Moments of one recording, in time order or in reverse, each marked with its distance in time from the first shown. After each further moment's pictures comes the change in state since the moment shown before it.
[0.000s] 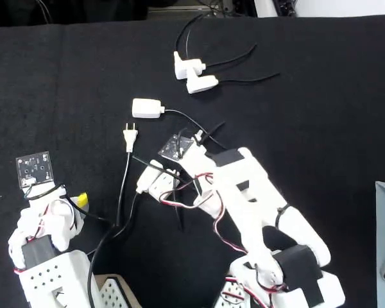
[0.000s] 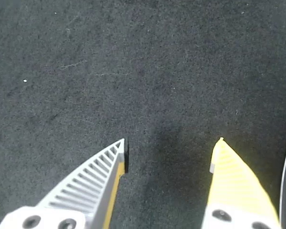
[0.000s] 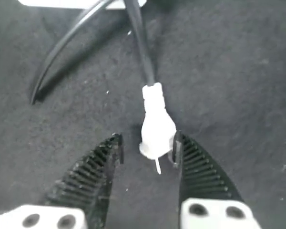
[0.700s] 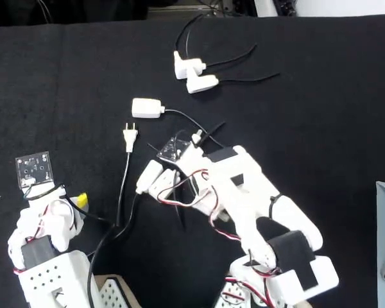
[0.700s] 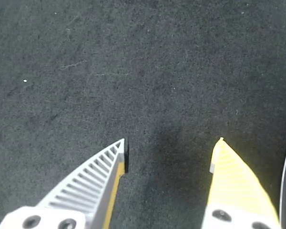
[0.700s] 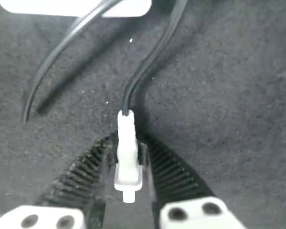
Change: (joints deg) left arm 0.0 0.0 0.0 0.0 0.0; right arm -0.2 6.6 -1.6 -0.4 -0.2
